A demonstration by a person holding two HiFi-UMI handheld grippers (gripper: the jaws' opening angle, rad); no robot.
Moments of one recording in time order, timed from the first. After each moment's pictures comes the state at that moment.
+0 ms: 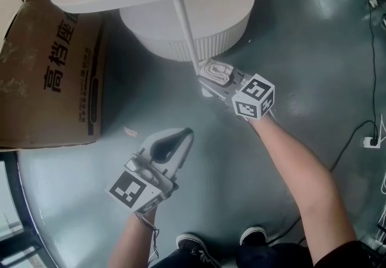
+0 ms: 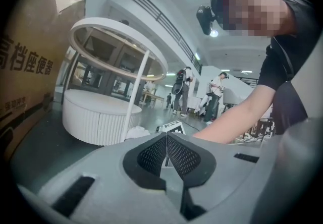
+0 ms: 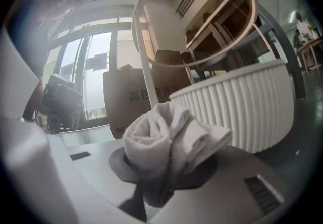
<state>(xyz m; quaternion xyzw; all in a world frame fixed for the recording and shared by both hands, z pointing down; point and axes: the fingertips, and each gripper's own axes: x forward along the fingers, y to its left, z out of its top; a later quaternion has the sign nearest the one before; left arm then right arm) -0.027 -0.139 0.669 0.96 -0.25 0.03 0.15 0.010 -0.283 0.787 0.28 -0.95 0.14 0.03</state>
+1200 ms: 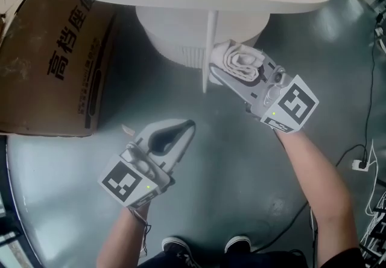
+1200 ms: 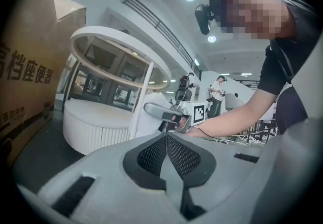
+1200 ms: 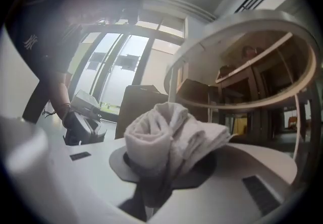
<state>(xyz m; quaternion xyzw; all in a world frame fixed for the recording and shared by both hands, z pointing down) -0.037 -0.168 0.645 0.96 -0.26 0.01 0.13 0.004 -0.272 0.614 0.23 -0.97 -0.07 0.00</state>
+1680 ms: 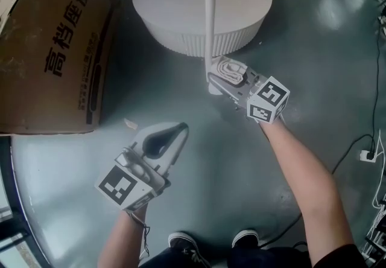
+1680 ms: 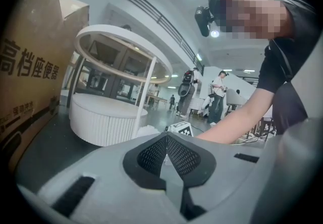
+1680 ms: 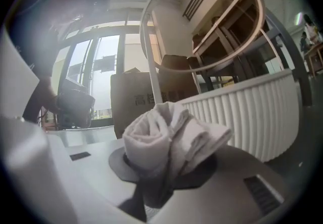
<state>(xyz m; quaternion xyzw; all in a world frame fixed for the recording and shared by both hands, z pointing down) -0.060 -0.148 0.677 0.95 -0.27 0.06 0.15 0.006 -0.281 0.769 0.26 -0.96 0.11 0.00</state>
